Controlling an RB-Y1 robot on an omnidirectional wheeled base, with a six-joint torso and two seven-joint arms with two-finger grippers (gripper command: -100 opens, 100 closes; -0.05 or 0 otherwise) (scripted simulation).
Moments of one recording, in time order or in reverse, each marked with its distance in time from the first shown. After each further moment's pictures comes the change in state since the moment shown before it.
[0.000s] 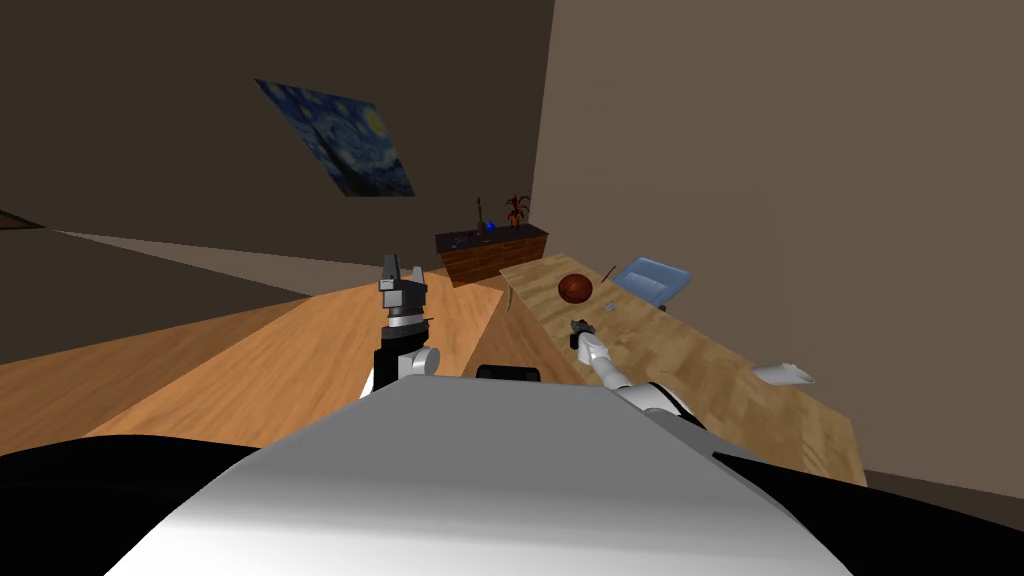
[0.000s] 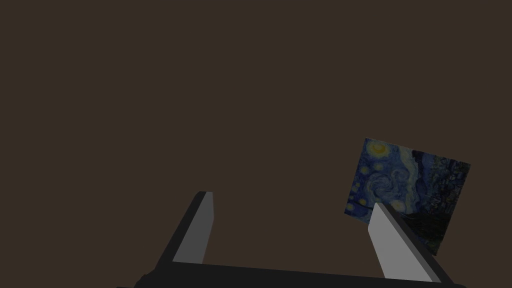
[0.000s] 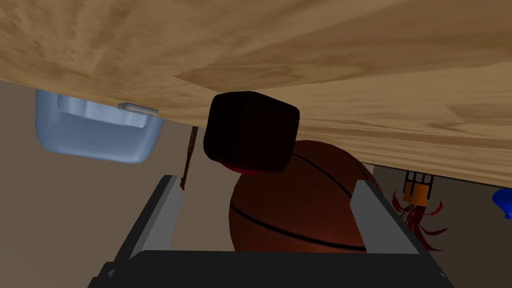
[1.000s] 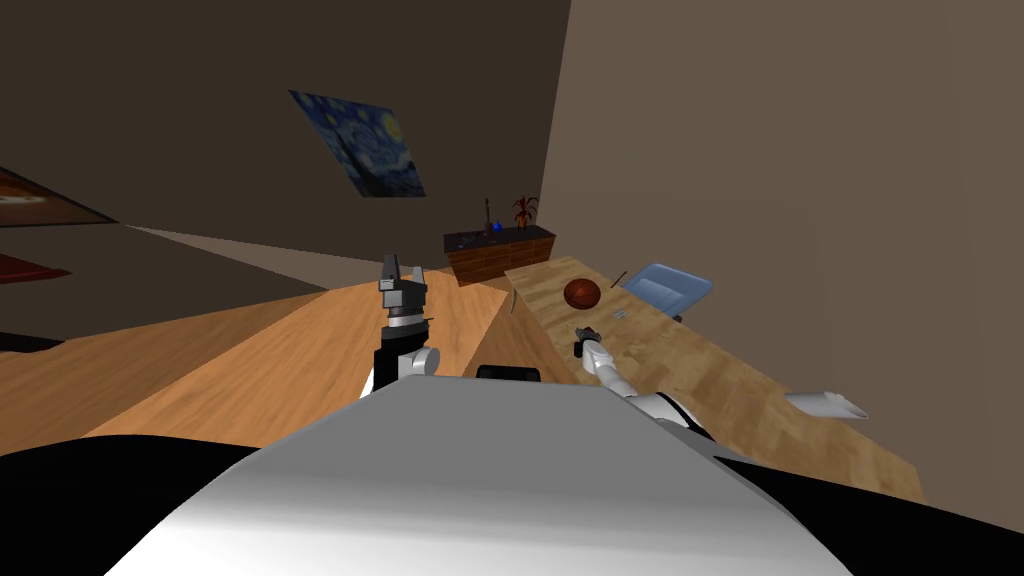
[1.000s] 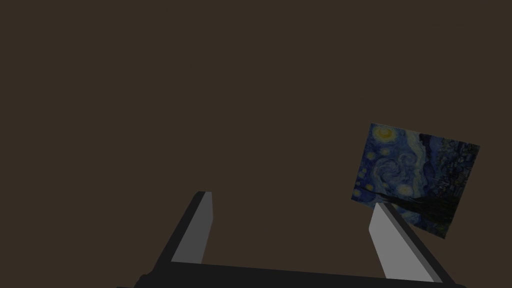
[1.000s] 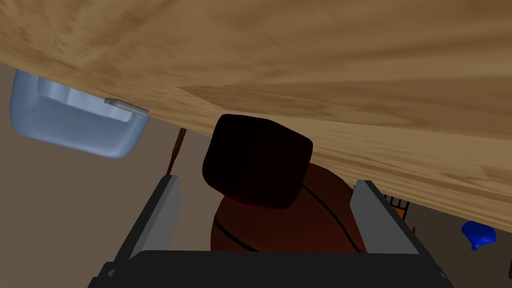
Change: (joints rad) left arm 0.000 0.000 0.000 0.000 0.000 0.000 0.000; right arm 0.064 -0.009 -0.028 0.006 0.063 0.013 0.043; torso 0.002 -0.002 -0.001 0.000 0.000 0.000
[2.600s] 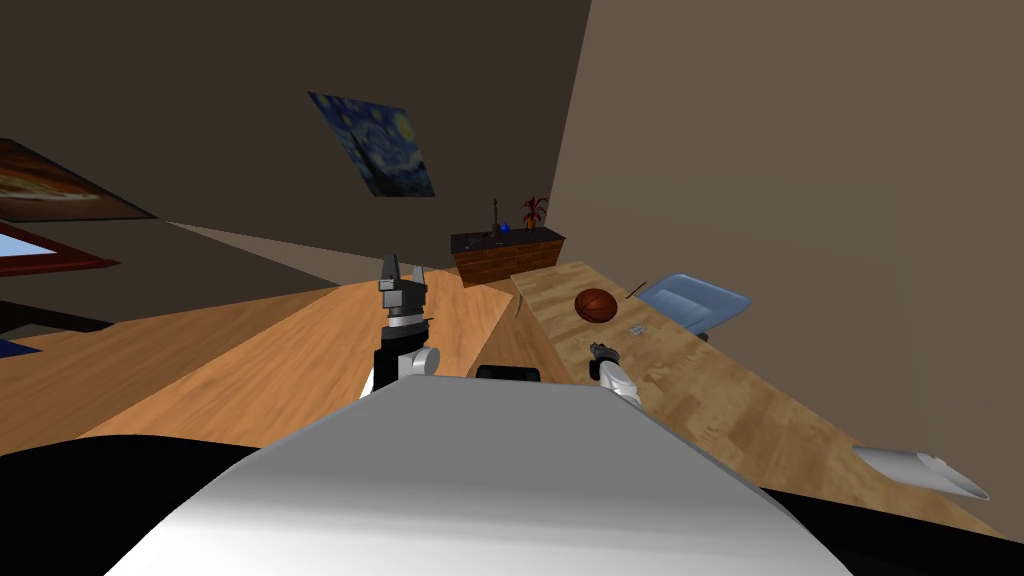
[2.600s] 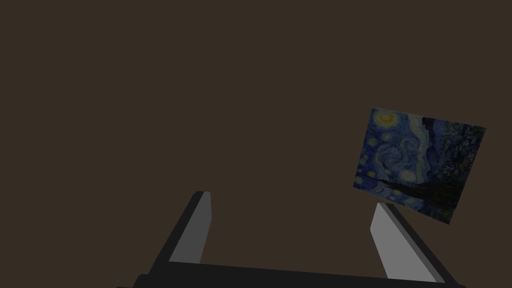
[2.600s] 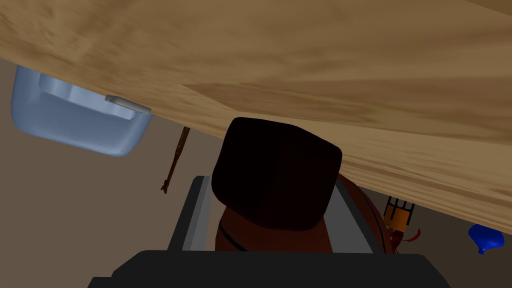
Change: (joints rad) left arm 0.000 0.000 0.000 0.000 0.000 0.000 0.000; right arm 0.266 0.002 -0.215 -0.220 0.130 -0.085 -0.007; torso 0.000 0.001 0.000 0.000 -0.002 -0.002
